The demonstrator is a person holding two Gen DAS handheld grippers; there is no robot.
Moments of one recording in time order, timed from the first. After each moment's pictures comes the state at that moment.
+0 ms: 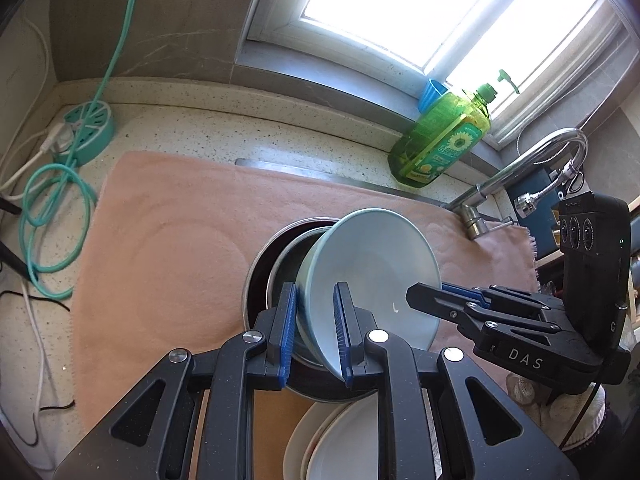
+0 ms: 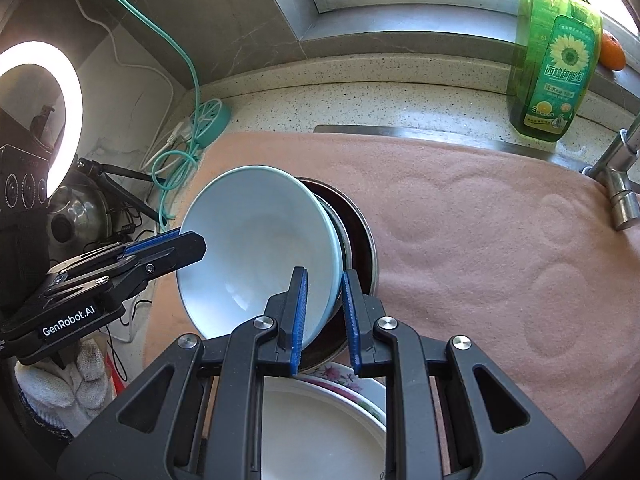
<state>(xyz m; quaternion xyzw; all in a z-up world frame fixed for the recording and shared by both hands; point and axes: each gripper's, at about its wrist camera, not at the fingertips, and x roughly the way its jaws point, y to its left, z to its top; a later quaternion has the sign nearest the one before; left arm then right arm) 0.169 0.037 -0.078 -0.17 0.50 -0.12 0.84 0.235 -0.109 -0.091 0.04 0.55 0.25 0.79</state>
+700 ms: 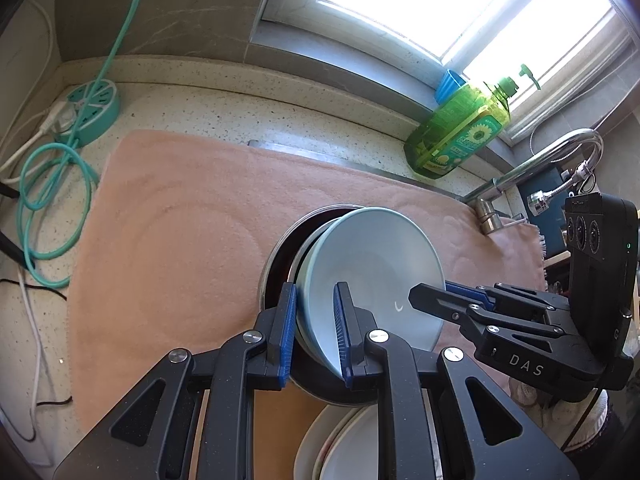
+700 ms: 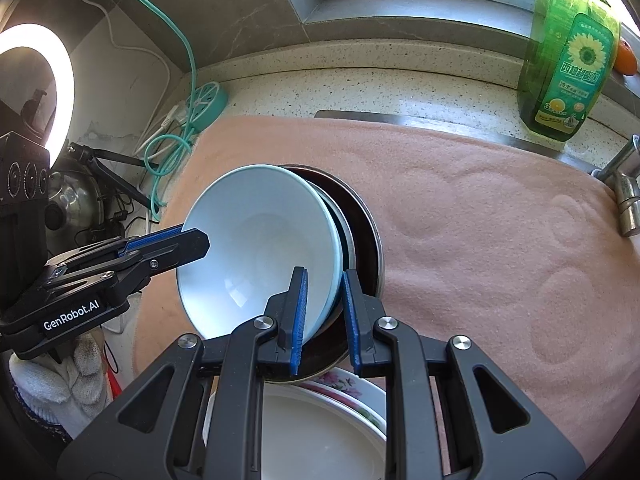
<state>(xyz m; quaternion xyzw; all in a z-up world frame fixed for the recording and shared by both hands) 0.175 0.041 -0.094 -0.18 0.53 -0.10 0.83 0.240 -0.098 -0.104 0.02 0.57 0.25 0.79</state>
